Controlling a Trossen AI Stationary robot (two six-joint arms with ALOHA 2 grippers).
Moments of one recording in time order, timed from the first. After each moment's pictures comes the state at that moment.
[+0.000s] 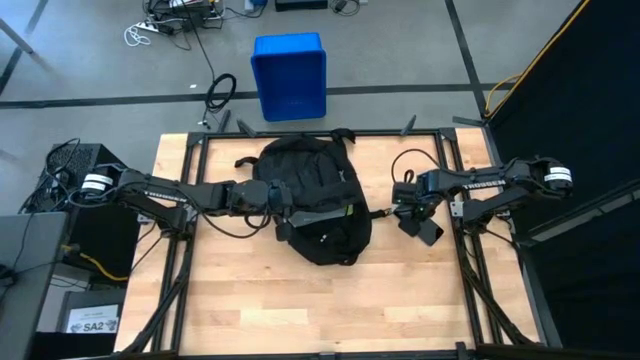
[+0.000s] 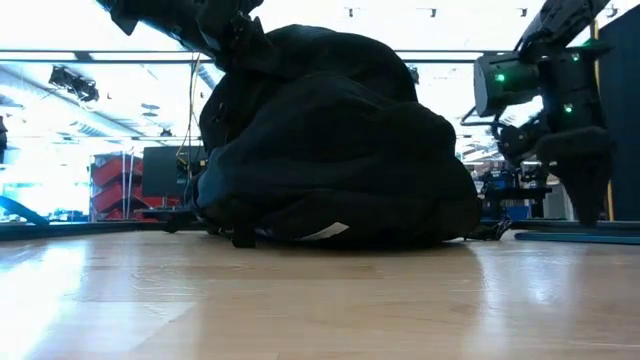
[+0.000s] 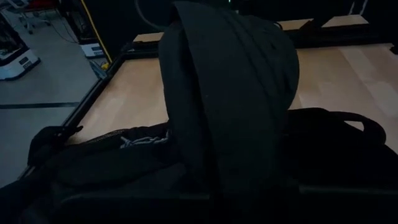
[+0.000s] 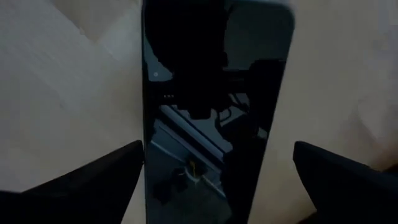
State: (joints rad) left arm -0.04 1.26 0.78 0.11 -0.22 0.04; right arm -0.18 1.26 0.63 -0.97 0.03 0.56
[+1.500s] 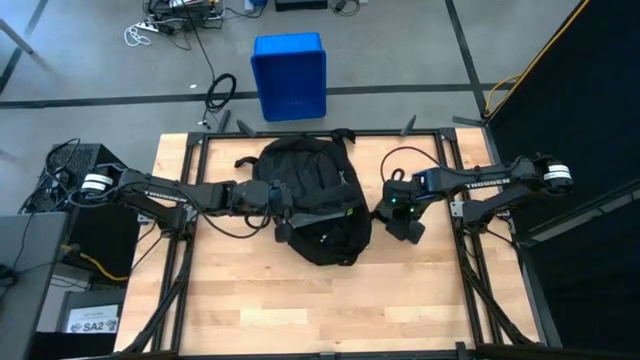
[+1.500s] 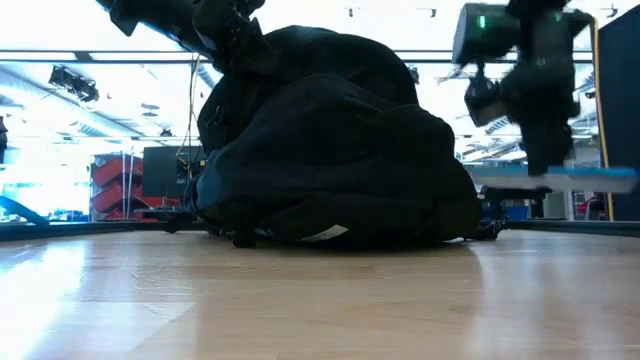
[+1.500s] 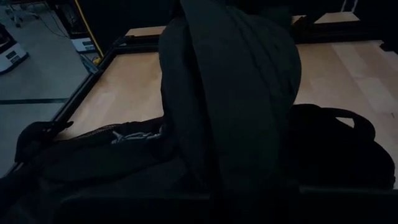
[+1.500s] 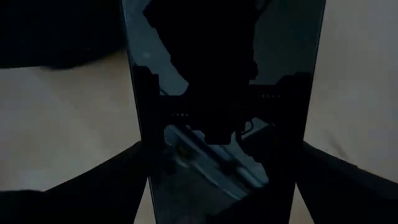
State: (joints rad) left arm -0.04 1.26 0.78 0.09 -0.19 0.02; right arm -0.06 1.26 0.81 -0.90 -0.11 0.57
